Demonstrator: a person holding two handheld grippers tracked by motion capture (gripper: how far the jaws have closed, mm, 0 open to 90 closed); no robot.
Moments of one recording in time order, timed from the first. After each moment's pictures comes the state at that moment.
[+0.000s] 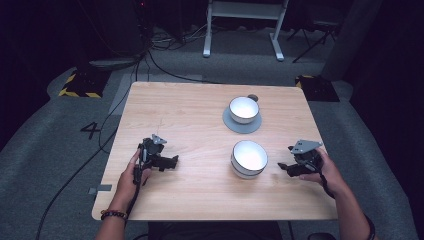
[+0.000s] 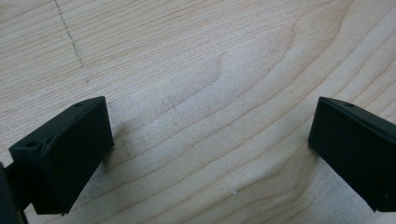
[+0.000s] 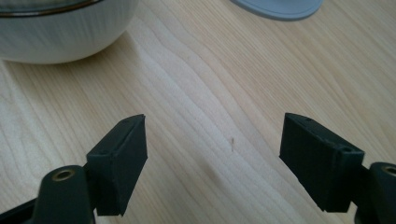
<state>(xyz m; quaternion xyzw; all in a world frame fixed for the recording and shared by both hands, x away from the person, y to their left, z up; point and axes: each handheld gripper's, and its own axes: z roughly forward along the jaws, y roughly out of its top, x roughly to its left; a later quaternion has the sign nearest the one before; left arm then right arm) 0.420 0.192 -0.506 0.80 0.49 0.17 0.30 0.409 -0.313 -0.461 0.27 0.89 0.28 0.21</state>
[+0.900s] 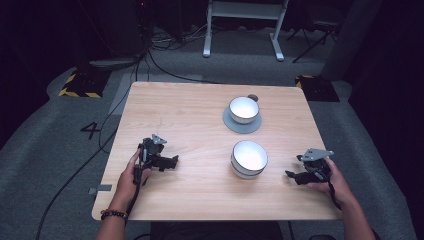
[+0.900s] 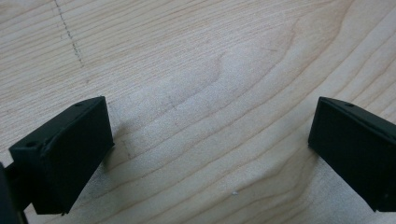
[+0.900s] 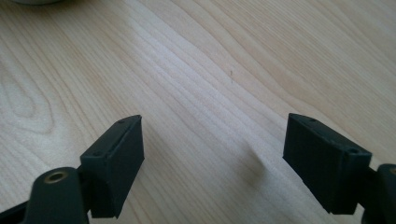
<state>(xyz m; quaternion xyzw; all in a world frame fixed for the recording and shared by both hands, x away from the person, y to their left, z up) 0.420 0.192 -0.506 0.80 0.49 0.17 0.30 0.396 -0.349 -0.488 0.32 0.88 0.30 0.19</state>
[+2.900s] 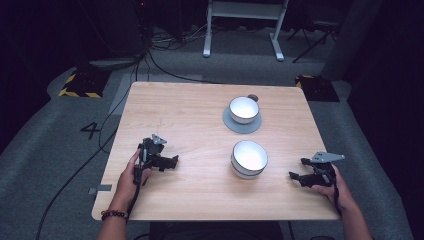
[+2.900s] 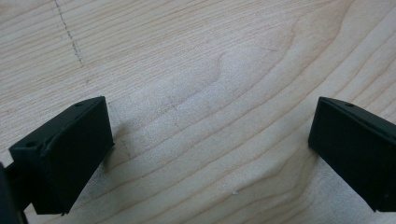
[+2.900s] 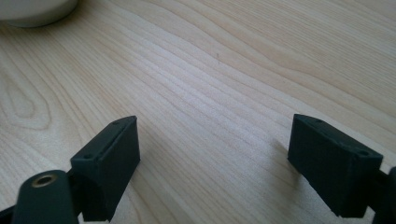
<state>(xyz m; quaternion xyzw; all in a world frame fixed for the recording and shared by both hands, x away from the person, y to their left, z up) 0.420 0.192 -0.506 0.80 0.49 0.17 0.30 0.392 -0.375 -0.505 0.36 0.84 0.37 0.17</state>
